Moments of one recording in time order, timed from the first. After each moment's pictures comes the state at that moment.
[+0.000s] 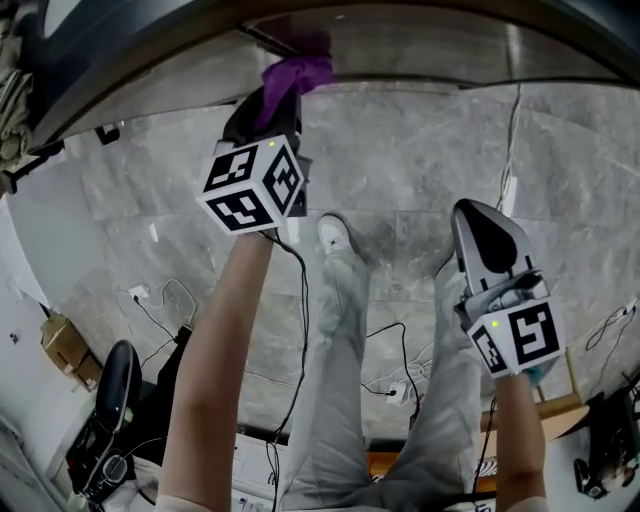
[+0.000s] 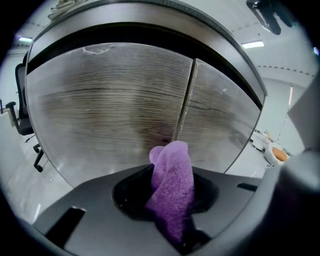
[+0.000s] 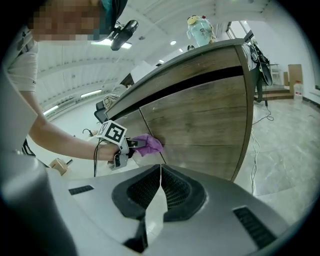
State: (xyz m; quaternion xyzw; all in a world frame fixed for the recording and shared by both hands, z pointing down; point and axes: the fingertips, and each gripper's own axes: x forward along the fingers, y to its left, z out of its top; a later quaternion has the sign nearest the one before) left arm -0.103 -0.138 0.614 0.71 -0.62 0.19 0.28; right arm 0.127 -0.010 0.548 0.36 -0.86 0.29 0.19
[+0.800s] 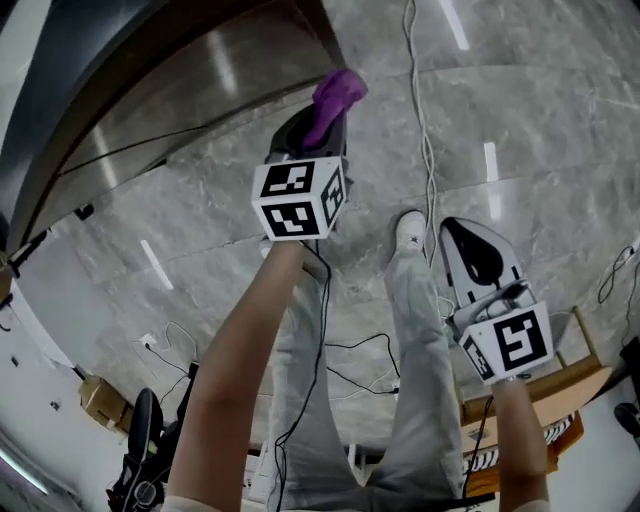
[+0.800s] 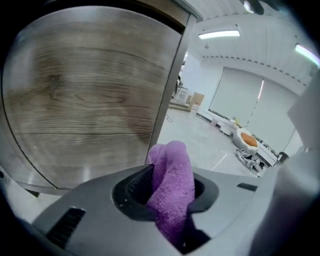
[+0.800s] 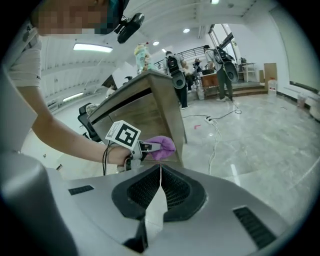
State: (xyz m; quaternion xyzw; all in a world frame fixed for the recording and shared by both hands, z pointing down) left arm 0.265 -0.129 0.667 0.80 -0.47 0.23 0.30; right arm 0.384 0.030 0.561 0.44 -0.81 0.32 0.21
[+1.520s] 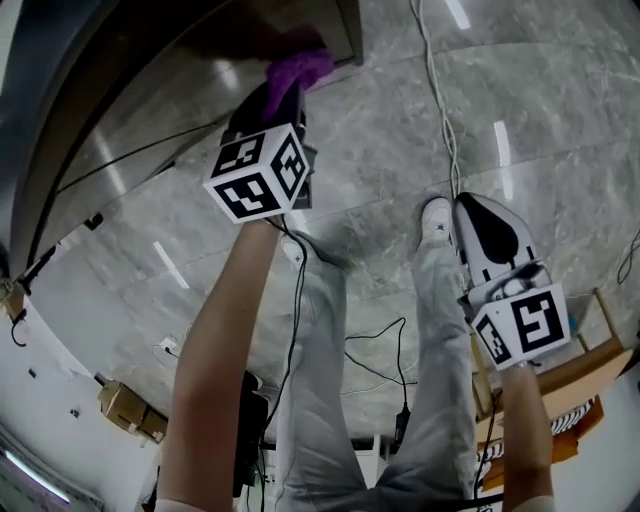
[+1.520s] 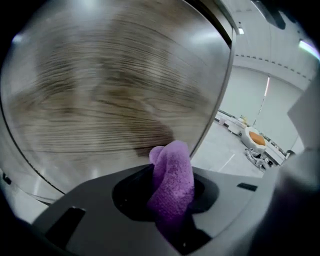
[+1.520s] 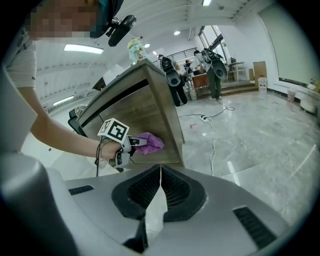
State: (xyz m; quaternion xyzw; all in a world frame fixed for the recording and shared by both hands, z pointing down) left arm 0.176 -0.176 0.676 0.78 -0.50 0.24 0.28; right arm 0.353 0.014 0.589 0.49 -0.79 0.33 0.19
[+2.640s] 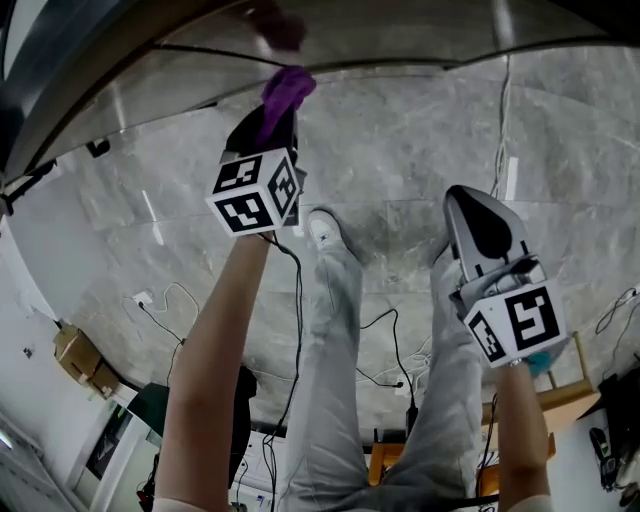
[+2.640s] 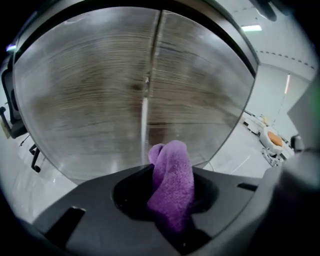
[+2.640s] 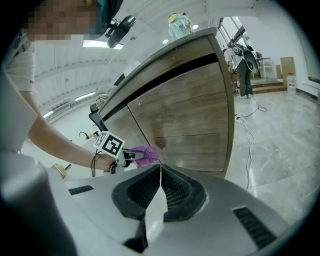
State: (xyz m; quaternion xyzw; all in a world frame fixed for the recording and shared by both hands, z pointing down) left arm -0.059 -0.106 0.685 0.71 -0.57 0.27 0.30; right arm 0.165 -0.008 0.580 0.38 -0.85 0.31 0.19
